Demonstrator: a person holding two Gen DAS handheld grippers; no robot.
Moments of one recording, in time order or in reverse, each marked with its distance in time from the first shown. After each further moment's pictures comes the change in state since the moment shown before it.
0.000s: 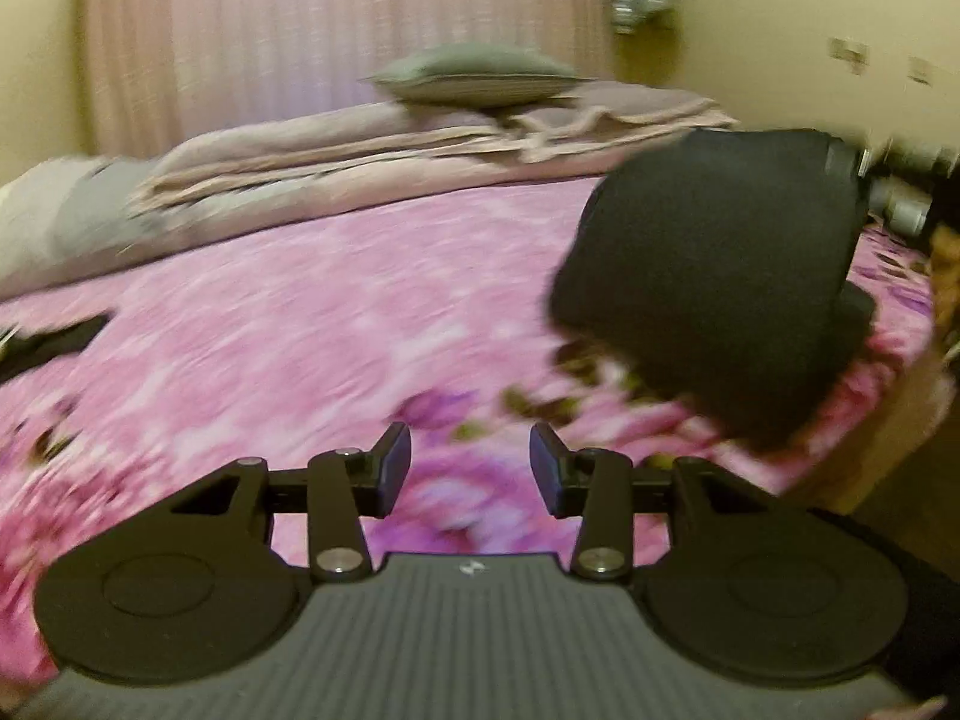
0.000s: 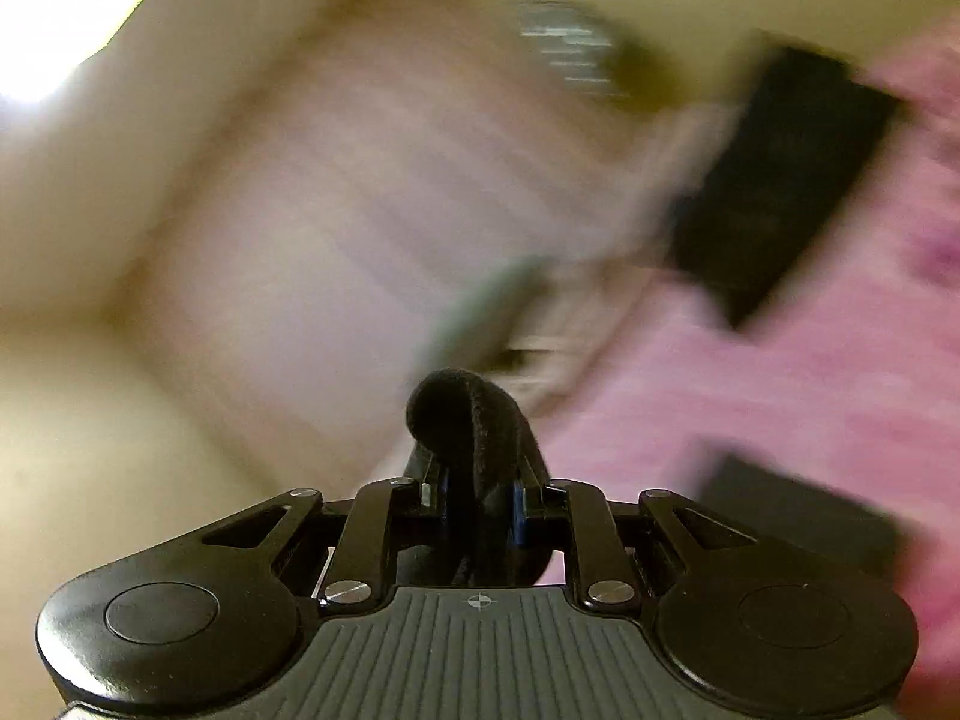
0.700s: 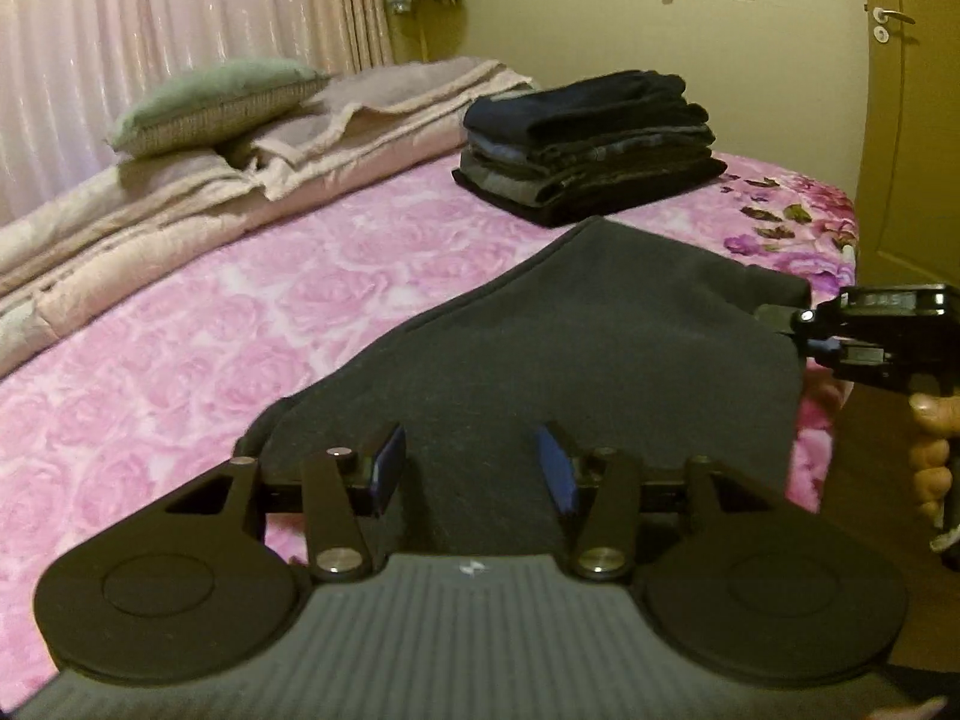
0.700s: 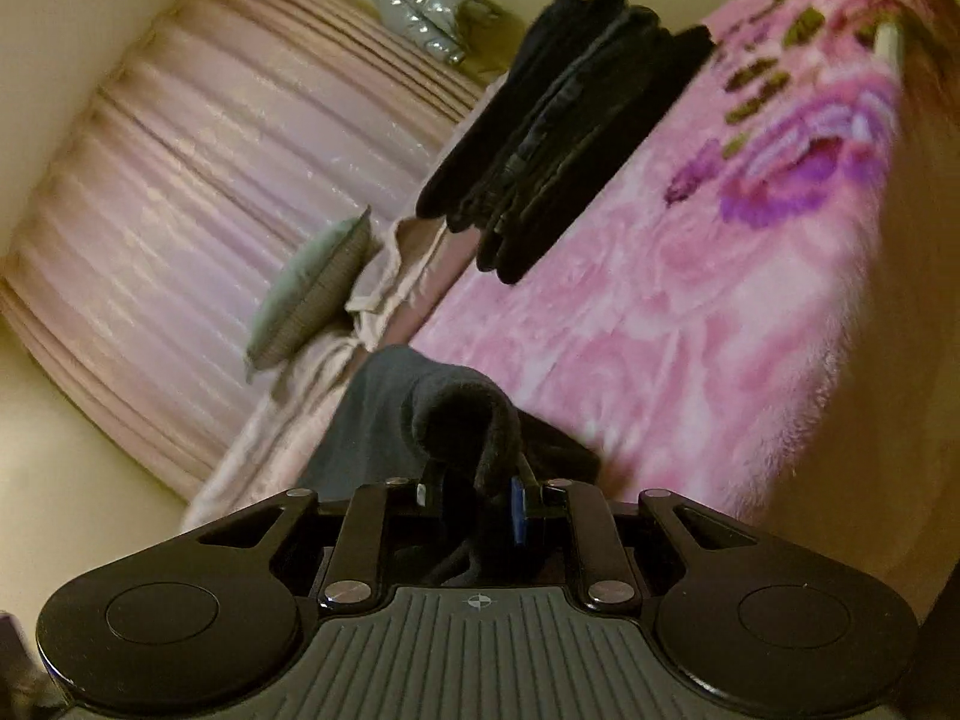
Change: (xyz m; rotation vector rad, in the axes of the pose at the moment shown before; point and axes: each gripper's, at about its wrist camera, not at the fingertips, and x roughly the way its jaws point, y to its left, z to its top) left arm 0.162 -0.118 0.089 0.219 0.048 -0.297; right arm -0.030 -0.062 -0.014 0.041 0.062 -0.182
